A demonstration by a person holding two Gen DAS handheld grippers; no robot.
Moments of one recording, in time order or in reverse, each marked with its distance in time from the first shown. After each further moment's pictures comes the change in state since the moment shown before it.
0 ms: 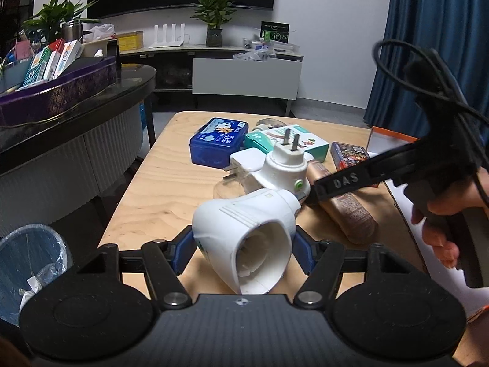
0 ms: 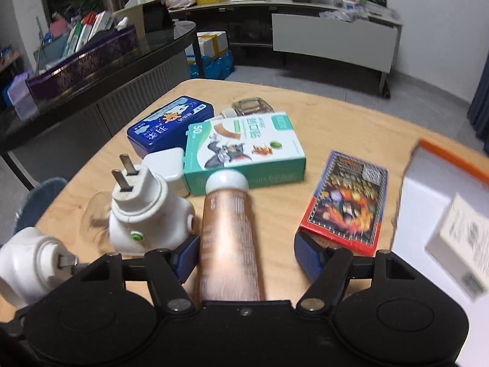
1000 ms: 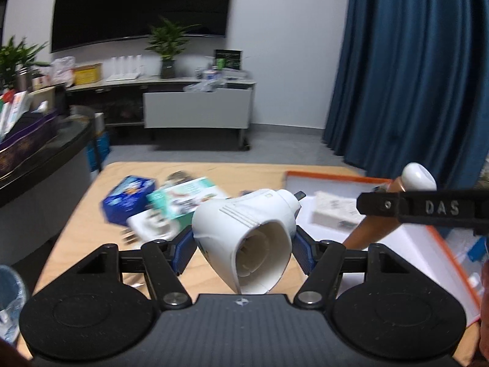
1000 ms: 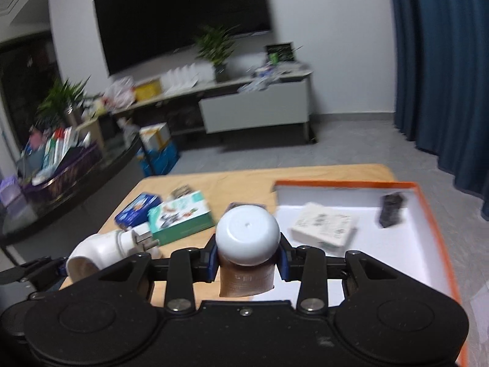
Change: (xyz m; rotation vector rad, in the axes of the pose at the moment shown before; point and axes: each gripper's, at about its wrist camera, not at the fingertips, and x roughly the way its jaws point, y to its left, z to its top) left arm -0.027 -0.104 0.040 0.067 -0.098 -0.138; right arm -0.189 -0.063 -0.071 0.291 -0.341 -0.172
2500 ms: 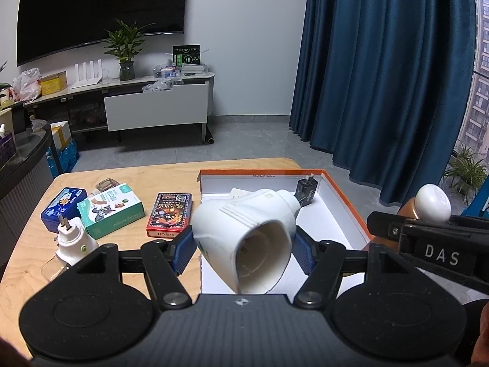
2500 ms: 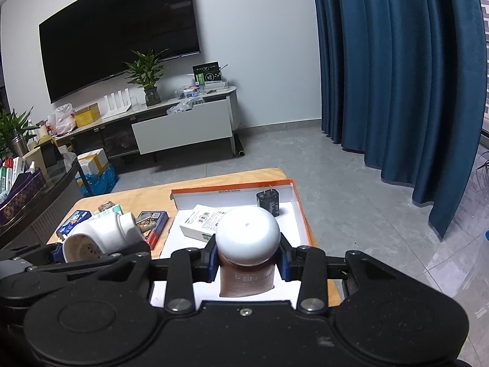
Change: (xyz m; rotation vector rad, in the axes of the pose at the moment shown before) left arm 0.005 -0.092 0.003 0.076 0.043 -0.053; right arm -0.063 -0.072 -0.015 0.081 -0.042 -0.200
